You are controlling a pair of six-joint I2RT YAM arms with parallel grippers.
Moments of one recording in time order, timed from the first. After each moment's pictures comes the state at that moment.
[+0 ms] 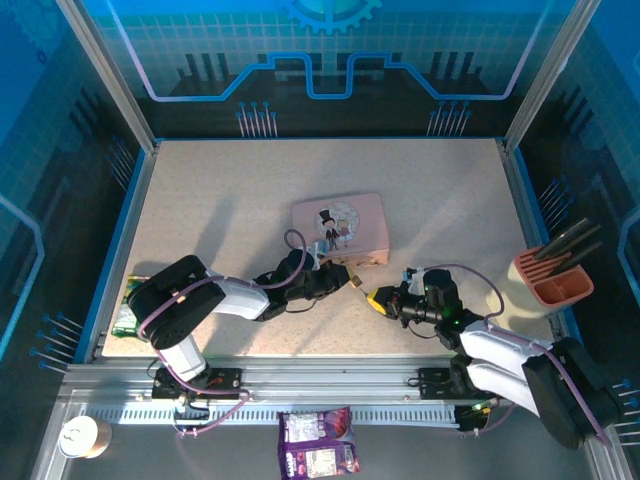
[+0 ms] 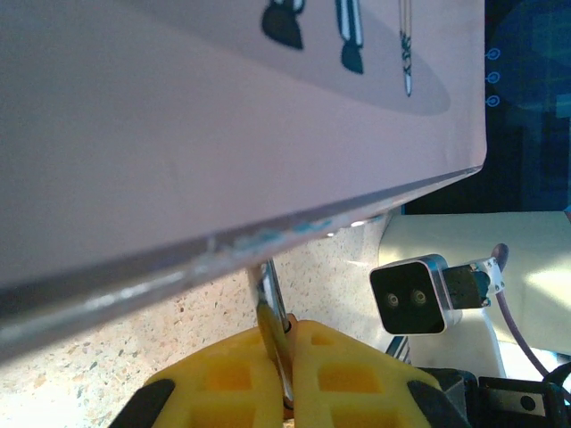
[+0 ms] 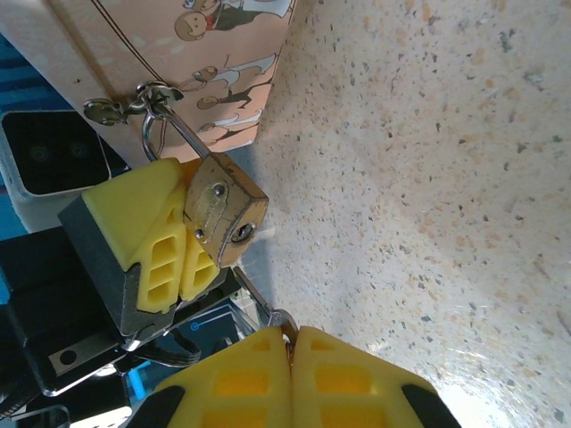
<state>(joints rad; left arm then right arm) -0.81 1.70 0.57 0.71 0.22 -1.25 0.45 1.03 0.09 0.42 -0.58 1.39</state>
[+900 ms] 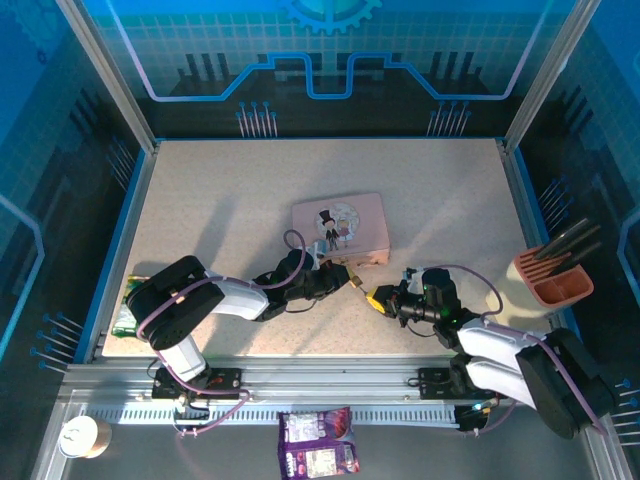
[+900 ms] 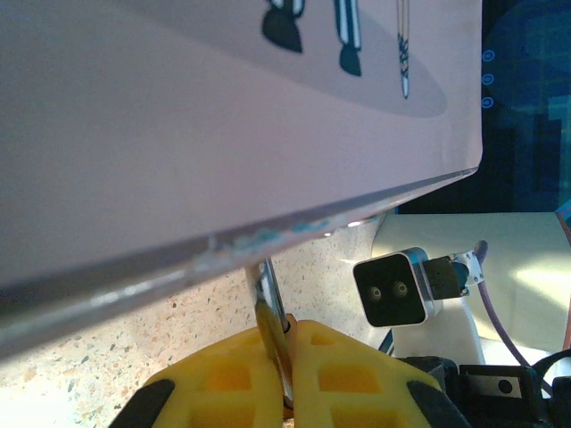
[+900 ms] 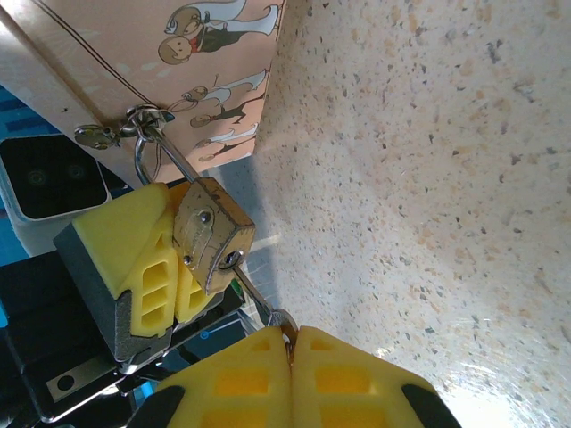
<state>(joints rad) -0.81 1.69 0.57 0.71 0.23 -1.27 0.45 1.10 0.09 0.49 -0.57 1.43</state>
